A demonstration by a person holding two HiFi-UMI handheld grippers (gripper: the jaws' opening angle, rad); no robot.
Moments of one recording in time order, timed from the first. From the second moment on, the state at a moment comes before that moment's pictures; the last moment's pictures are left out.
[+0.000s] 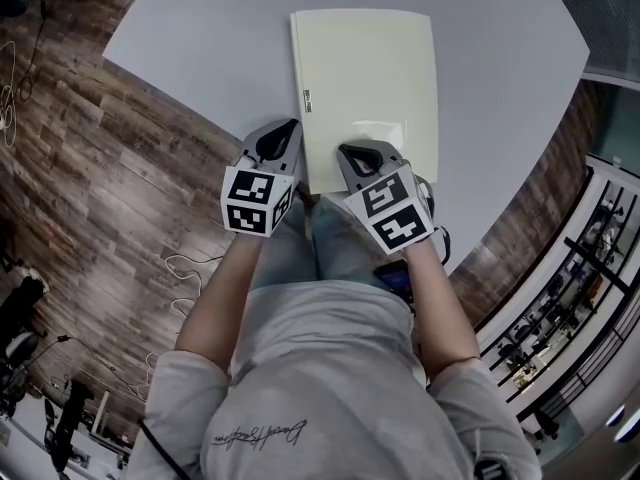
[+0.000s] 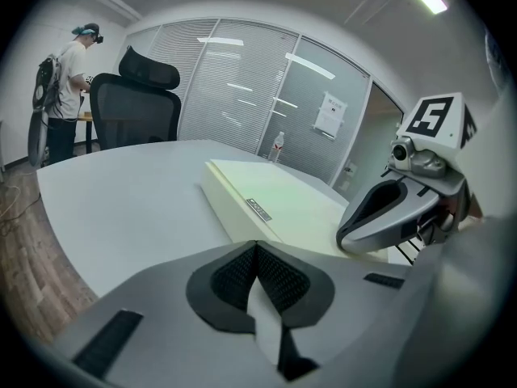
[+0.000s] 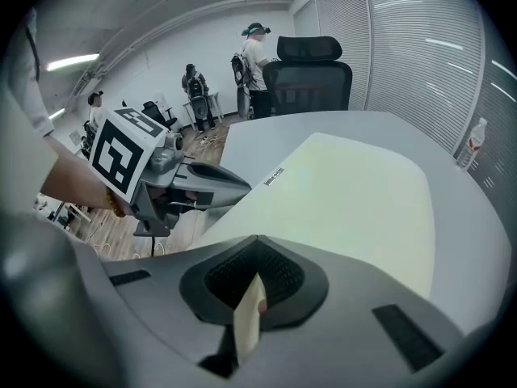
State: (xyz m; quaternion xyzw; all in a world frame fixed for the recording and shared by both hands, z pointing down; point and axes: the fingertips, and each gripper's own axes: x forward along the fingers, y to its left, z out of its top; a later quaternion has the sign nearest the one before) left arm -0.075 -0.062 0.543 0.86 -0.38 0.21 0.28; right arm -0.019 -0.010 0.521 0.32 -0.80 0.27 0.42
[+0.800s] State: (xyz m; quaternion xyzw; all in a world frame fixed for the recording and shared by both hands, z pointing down) left arm -0.064 -0.068 0.476 0.88 -0.36 0.21 0.22; right arm 0.023 -0.016 0.469 0.39 -0.82 0.23 0.34
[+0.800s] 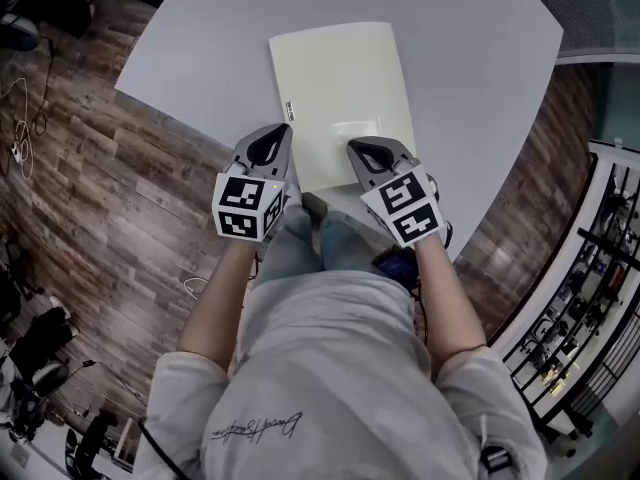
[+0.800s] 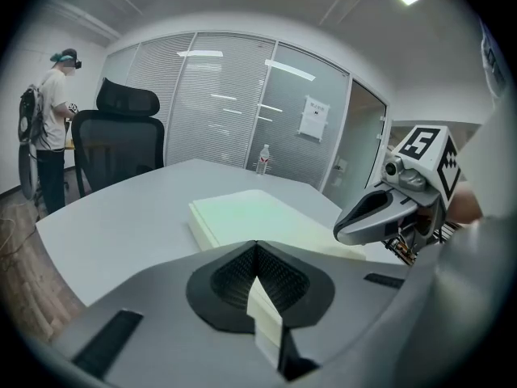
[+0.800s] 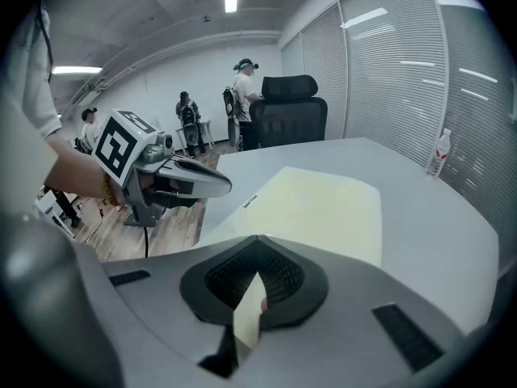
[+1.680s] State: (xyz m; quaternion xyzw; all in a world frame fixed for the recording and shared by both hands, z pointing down) left arm -0.036 -0.031 0.382 0.92 -0.32 0.16 0.18; right arm 0.068 0.007 0.381 0.46 -0.83 0.22 0.22
